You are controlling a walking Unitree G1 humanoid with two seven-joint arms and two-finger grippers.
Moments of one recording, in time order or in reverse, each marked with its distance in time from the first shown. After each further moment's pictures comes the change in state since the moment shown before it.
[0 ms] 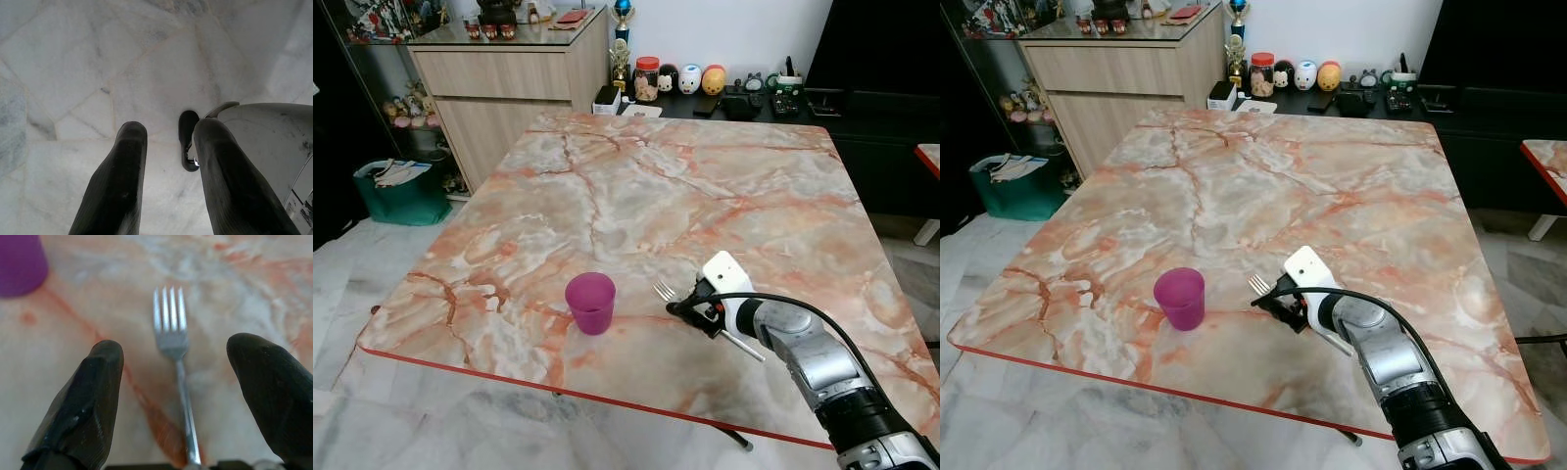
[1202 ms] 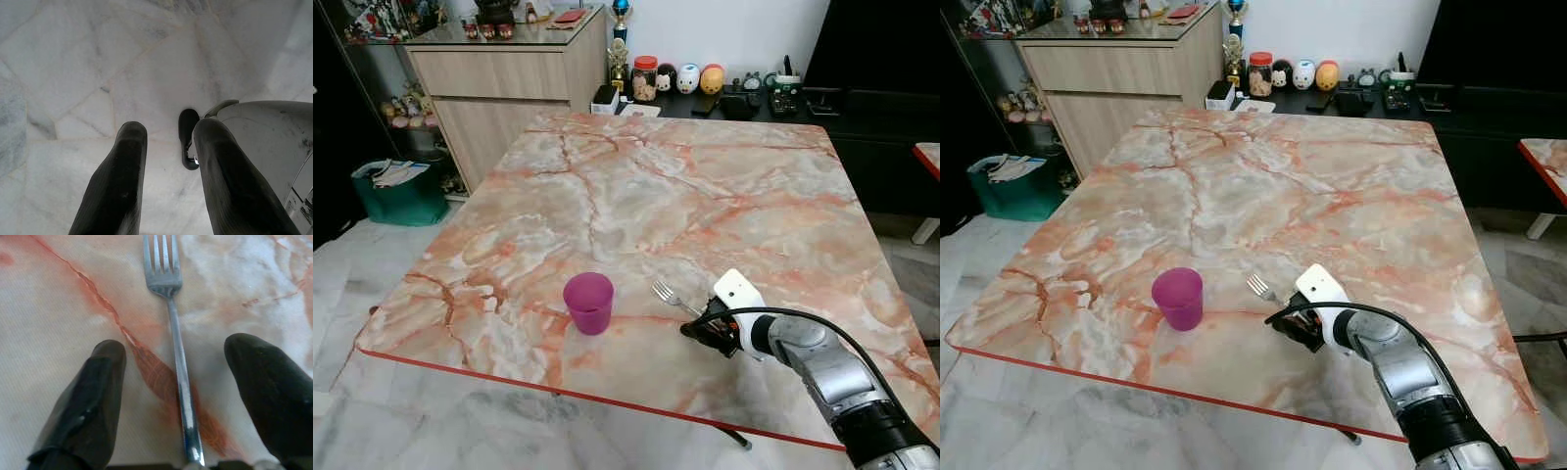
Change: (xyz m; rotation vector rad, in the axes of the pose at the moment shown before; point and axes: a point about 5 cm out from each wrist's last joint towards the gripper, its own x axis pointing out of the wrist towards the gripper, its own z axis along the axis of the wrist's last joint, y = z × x) left arm -0.001 0.000 -0.002 0.002 0.005 0.000; right arm -0.008 -0.003 -0.023 0.019 0.068 -0.008
